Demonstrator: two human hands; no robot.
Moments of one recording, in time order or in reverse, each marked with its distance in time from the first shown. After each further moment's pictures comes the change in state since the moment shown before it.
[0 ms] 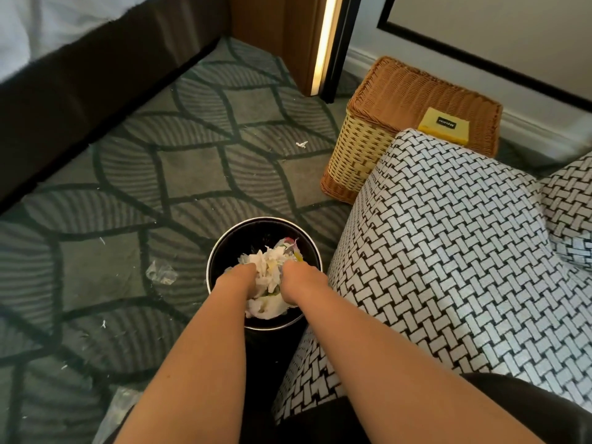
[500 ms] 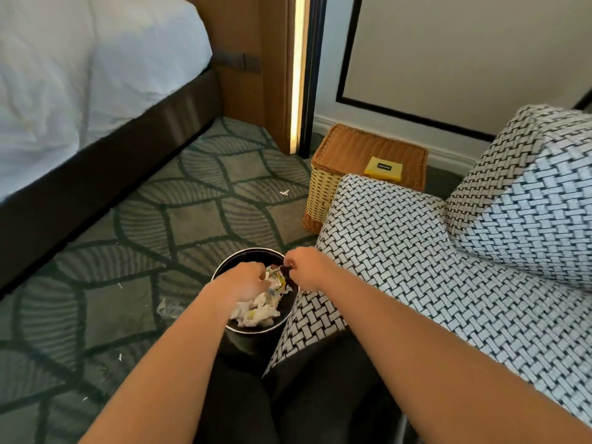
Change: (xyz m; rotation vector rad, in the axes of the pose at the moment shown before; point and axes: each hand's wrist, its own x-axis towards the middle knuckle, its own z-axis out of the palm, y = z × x) left_hand -0.173 0.053 -0.071 -0.005 0.259 0.264; right_hand -0.125 0.041 -0.083 0.067 0.252 -0.277
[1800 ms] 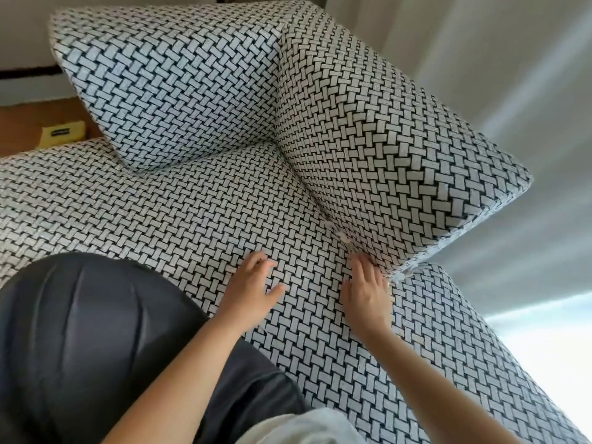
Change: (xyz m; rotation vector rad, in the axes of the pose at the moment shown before) left_hand -0.169 0.365 0.236 0.025 -0.082 0.834; right_hand -0.484 0.278 0.170 0.047 0.762 1.074
